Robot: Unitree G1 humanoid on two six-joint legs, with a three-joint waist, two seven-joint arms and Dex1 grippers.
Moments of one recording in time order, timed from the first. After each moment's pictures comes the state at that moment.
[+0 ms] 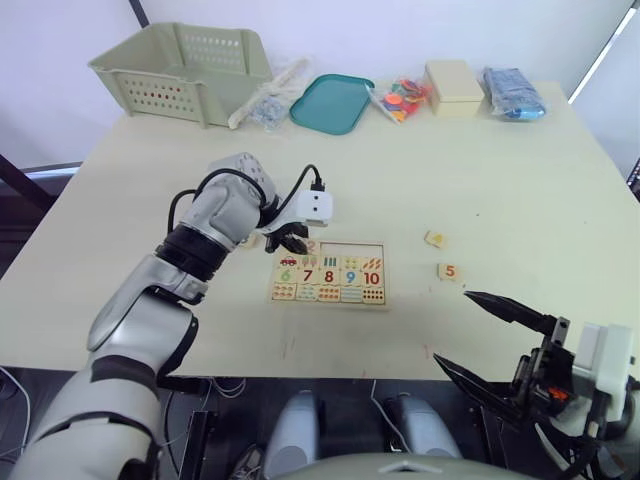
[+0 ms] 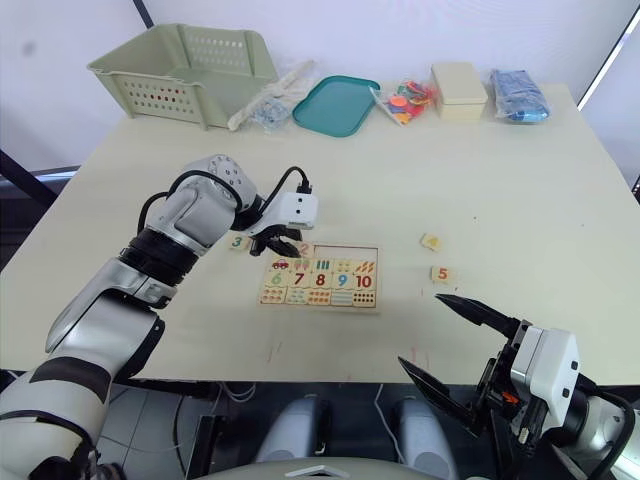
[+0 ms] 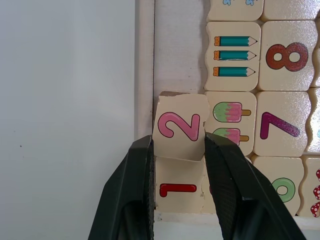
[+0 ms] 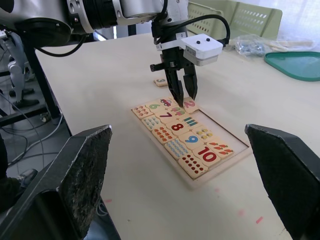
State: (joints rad) left arm -1.02 0.63 -0.56 0.38 0.36 0.44 -1.49; right arm 0.64 -0.59 -0.29 -0.97 0.64 0.19 0.77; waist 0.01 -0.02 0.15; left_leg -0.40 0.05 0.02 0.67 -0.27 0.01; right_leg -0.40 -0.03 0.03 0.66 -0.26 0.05
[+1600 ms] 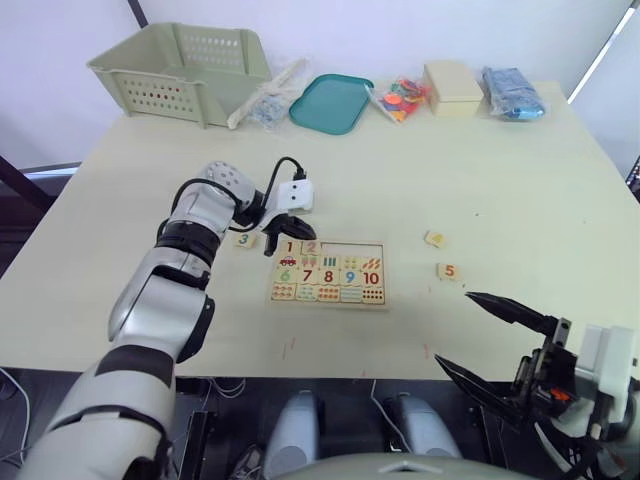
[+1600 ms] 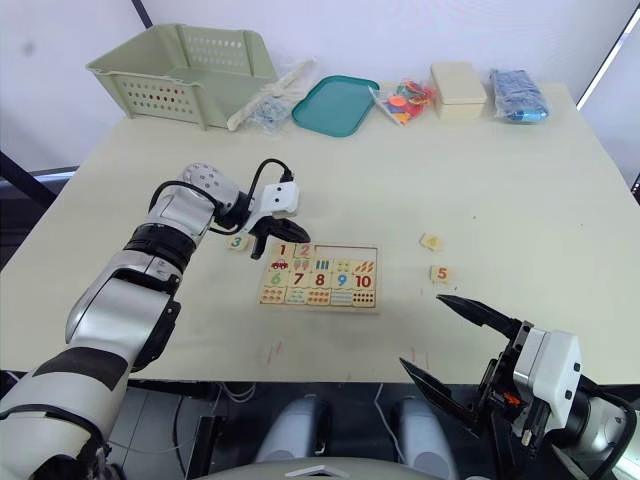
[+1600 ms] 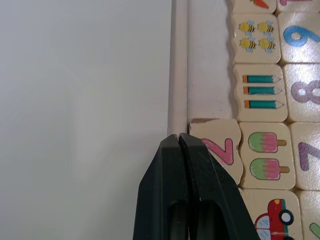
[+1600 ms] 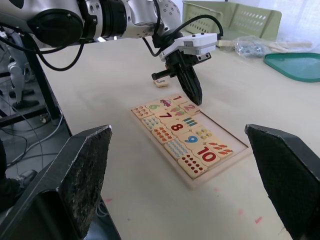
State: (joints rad) left arm -1.09 0.54 -0.37 0.99 0.17 -0.13 -1.42; right arm 0.65 -0.59 -0.29 -0.96 0.64 0.17 0.79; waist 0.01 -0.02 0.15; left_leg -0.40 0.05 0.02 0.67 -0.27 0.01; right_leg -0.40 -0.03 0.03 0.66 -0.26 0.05
